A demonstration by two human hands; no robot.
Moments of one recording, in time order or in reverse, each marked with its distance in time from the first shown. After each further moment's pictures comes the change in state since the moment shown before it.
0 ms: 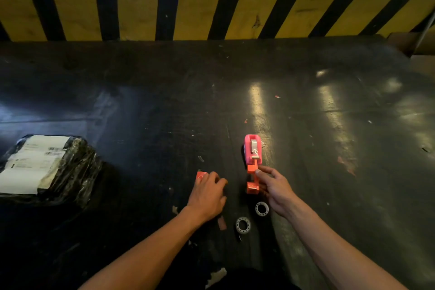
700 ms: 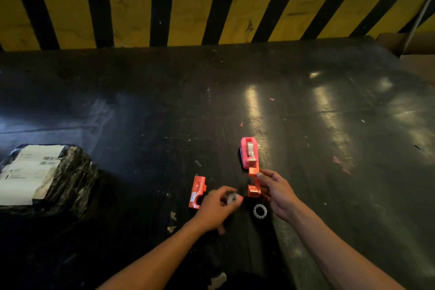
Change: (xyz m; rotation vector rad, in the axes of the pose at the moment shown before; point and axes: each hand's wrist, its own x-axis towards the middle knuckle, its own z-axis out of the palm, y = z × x) left_hand -0.007 0.013 0.024 -0.917 -0.127 -0.198; right_hand -0.015 -0.009 -0.003 0.030 0.008 0.006
